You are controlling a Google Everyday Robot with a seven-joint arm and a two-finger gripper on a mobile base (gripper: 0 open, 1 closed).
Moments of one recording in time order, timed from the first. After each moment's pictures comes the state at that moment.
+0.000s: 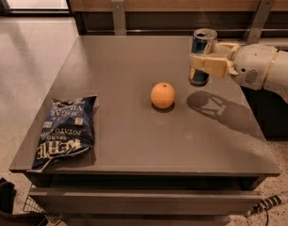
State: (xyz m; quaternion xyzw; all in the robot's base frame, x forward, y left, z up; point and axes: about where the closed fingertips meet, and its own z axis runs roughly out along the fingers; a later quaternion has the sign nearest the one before) arm 0.570 -0.153 0.954 -0.33 0.67 0.28 0.60
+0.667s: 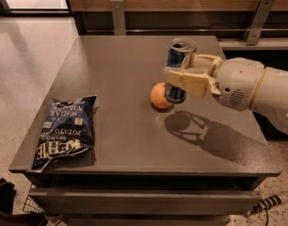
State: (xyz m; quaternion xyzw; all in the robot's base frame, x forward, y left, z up) arm 0.491 -0.082 0.972 -0.35 0.64 0.33 0.60
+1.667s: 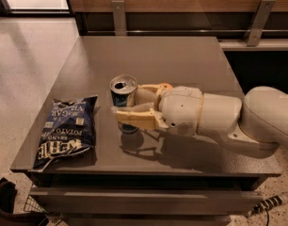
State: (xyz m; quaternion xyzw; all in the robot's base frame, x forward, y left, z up) arm 0.444 0.030 0.925 -0.44 0.58 0.39 0.57
